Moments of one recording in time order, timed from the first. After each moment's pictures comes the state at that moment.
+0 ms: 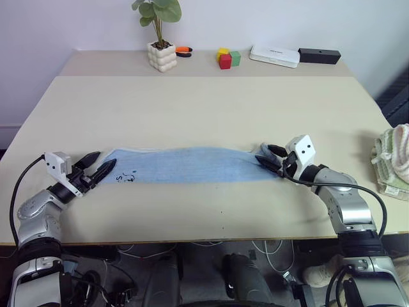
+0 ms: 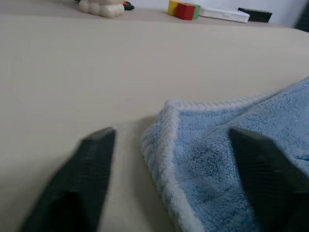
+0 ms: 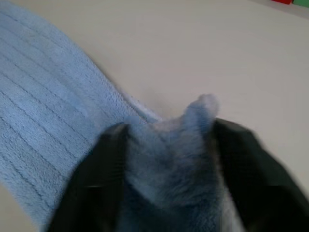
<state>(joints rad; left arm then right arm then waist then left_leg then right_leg) -0.33 0.61 0.41 0.71 -0.46 -0.14 -1.08 -0.32 -0.54 -0.07 0.14 0.24 0.18 0.77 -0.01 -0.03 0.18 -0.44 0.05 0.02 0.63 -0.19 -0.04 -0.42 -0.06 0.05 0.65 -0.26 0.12</state>
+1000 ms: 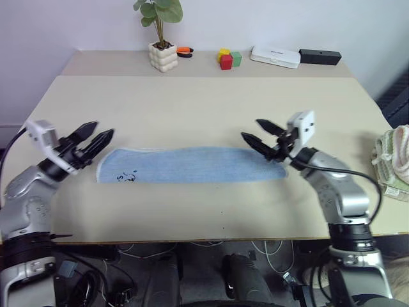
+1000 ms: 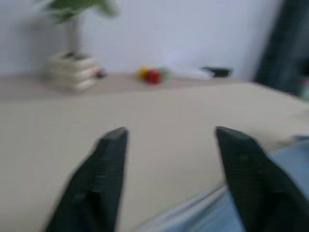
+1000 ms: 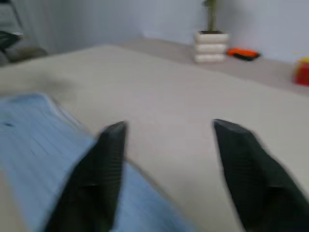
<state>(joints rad) -0.31 0.57 0.40 0.05 -0.67 0.30 -0.87 -0.38 -0.33 -0.05 -0.12 0.41 0.37 0.65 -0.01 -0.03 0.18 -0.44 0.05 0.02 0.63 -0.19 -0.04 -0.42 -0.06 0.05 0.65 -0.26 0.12</state>
